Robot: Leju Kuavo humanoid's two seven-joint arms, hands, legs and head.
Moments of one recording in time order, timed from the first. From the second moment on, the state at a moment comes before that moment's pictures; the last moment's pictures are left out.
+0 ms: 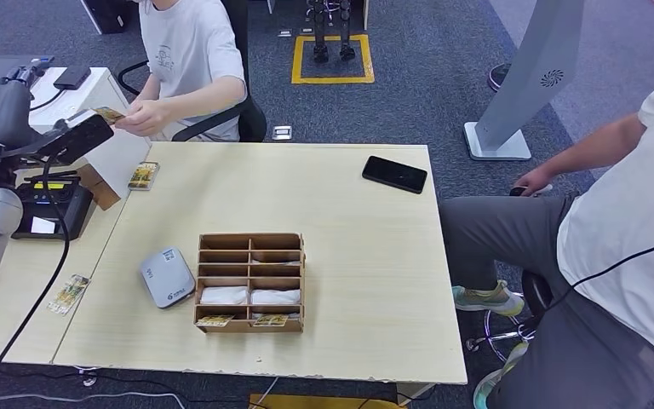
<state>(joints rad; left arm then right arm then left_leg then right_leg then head) -0.69 0.60 -0.29 -1.30 -0.88 0.04 -0.01 -0.12 0.08 -0.61 -0.22 1.45 -0.44 -0.11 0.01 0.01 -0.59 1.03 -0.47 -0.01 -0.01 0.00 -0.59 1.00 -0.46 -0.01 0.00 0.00</state>
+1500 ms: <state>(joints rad) -0.04 0.04 1.46 -0.74 -0.58 0.52 -0.24 -0.04 0.06 -0.69 -0.22 1.38 -0.49 -0.12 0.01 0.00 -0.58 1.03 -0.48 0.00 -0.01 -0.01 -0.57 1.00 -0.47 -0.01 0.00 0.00</state>
